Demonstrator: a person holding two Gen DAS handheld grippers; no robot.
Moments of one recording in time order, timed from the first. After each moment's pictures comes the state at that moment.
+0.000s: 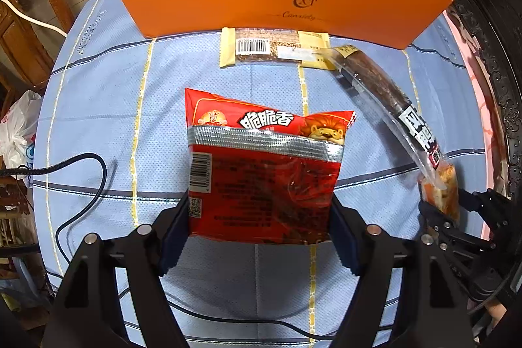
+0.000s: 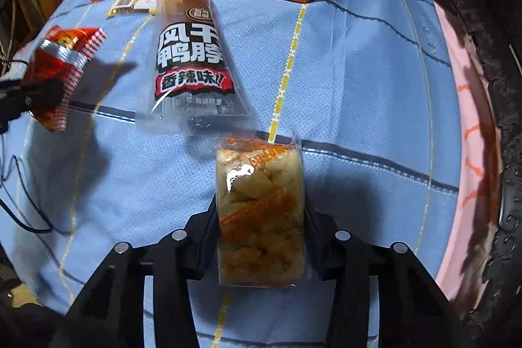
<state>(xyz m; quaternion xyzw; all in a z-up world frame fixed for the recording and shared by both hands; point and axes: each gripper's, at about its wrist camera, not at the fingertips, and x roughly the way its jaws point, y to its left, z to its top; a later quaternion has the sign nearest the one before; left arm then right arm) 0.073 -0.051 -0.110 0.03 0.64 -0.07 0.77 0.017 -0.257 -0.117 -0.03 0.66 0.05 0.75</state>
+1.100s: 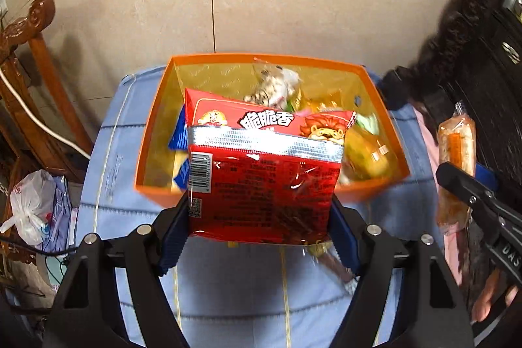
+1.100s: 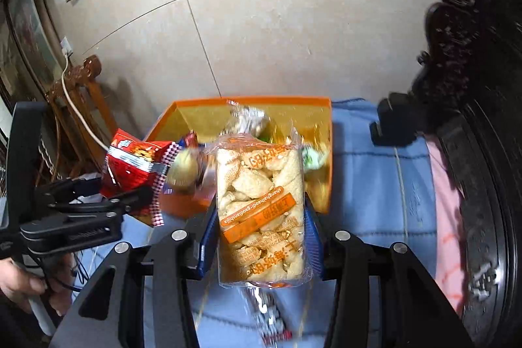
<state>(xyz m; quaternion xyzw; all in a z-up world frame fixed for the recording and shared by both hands) 0.189 -0.060 0.027 0.02 0.50 -0.08 0.86 0.157 -0.272 0.053 0.08 0.45 0.09 0.88</state>
